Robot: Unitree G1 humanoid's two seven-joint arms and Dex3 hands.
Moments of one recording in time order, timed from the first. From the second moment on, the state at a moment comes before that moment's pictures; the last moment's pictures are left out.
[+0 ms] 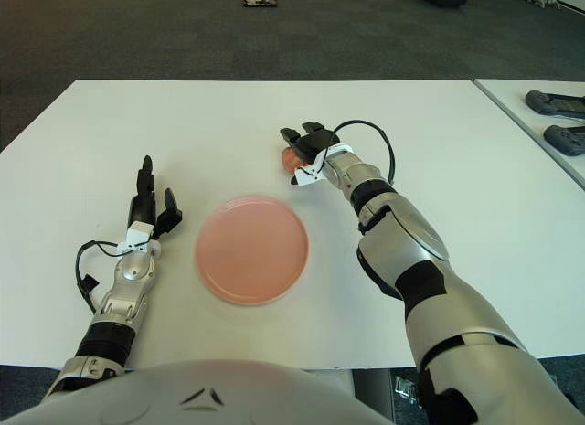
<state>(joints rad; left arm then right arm) -0.03 0.05 0.02 0.36 0.20 -0.35 0.26 -0.99 -0.26 0.76 1.29 -0.87 -0.33 -0.20</state>
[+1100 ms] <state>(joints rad) -0.01 0.05 0.04 0.34 0.20 -0.34 0.26 -0.95 -0.27 0.69 1.31 -0.81 -0.38 -0.26</state>
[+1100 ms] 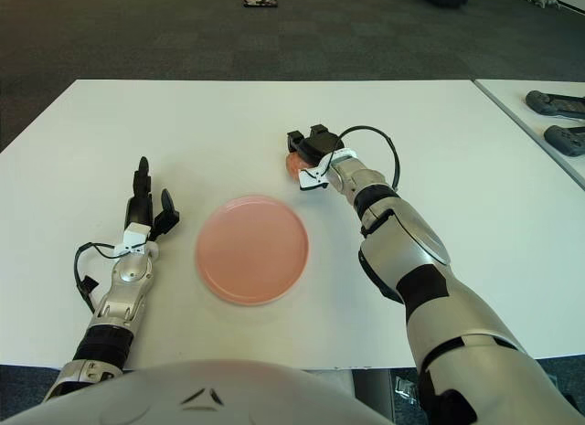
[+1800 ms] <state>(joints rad) -0.01 0.05 0.04 0.33 0.17 -0.33 0.25 -0.93 -0.27 0.67 1.31 -0.81 -0.41 -0.28</state>
